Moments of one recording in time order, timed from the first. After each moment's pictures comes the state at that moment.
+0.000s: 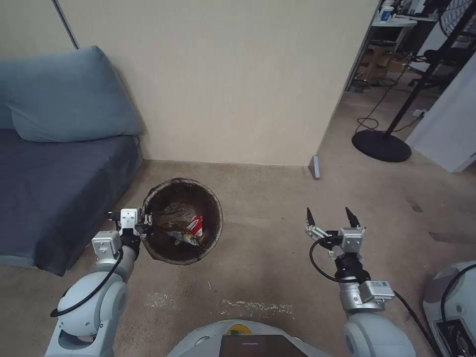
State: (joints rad) left arm 1.58 -1.37 -0.71 -2.38 -0.26 0.62 -0.06; right arm -1.81 1.47 0.63 2.32 0.05 0.08 0.04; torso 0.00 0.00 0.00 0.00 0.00
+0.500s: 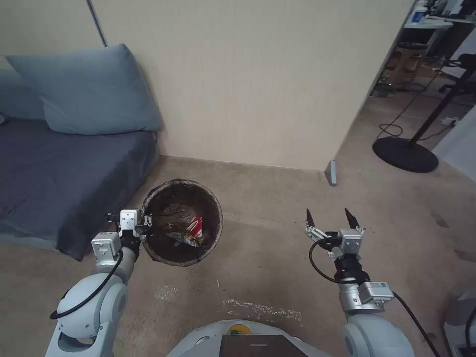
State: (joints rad) left arm 1.59 -1.38 -0.71 -2.38 -0.25 0.62 -0.06; right arm -1.81 1.47 0.63 2.31 0.05 0.08 0.04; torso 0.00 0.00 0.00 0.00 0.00
